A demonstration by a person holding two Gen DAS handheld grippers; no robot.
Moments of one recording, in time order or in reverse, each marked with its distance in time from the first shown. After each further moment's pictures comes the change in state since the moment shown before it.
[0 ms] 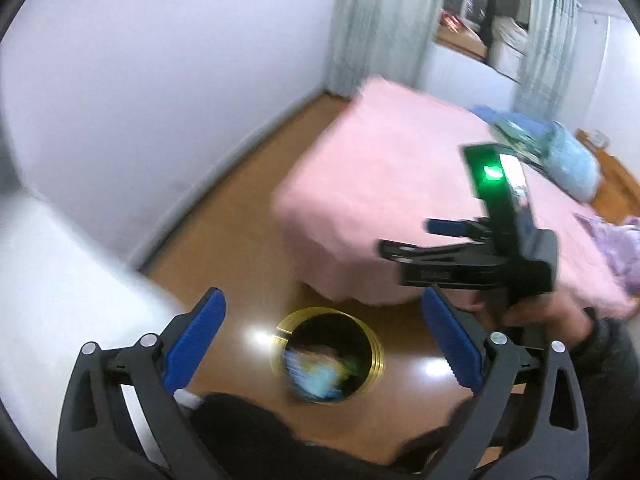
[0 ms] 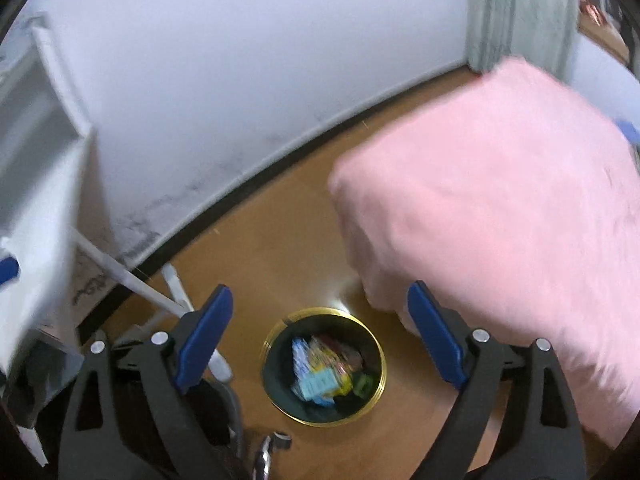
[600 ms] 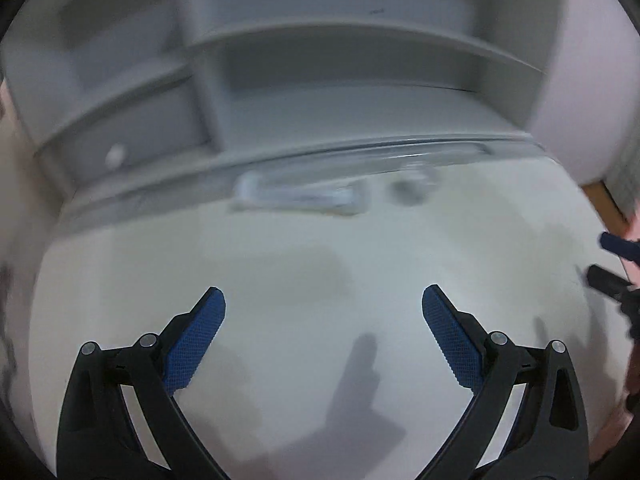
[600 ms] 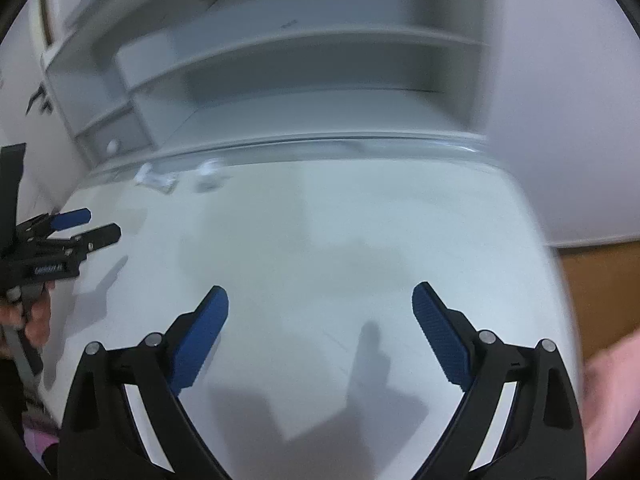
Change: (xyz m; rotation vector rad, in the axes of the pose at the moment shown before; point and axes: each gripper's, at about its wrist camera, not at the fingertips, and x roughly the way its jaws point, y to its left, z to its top) left arm -0.216 0.388 -0.192 -0.727 0.117 0.776; right arm 0.041 0.473 0.030 -0.666 0.080 0.527
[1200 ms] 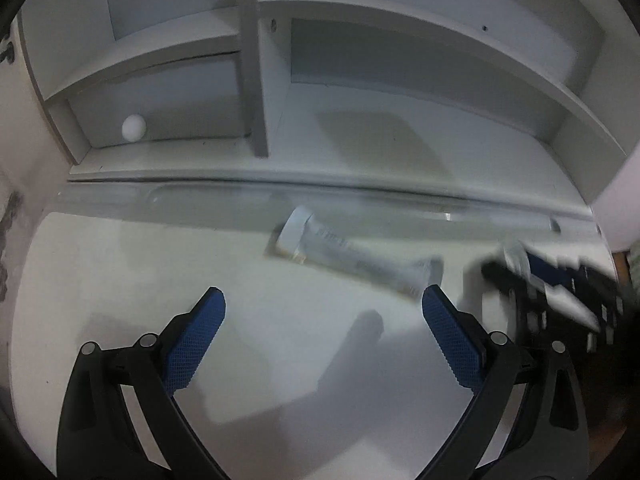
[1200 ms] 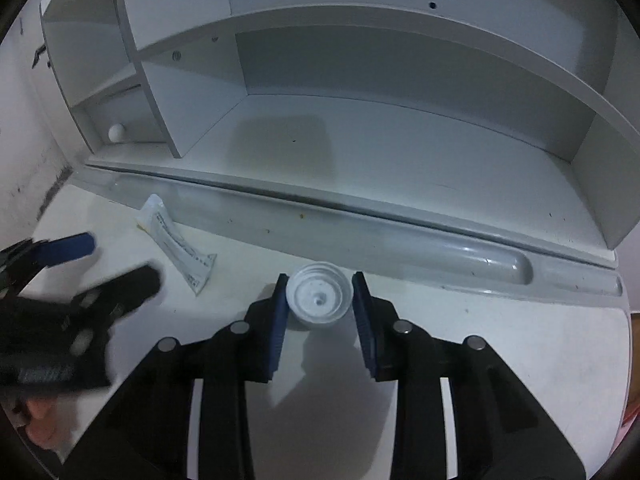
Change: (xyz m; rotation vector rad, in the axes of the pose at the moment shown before) left arm 0.052 0.014 0.057 -0.240 0.049 0.092; right arm 0.110 0.095 0.099 -0.156 0.046 0.057
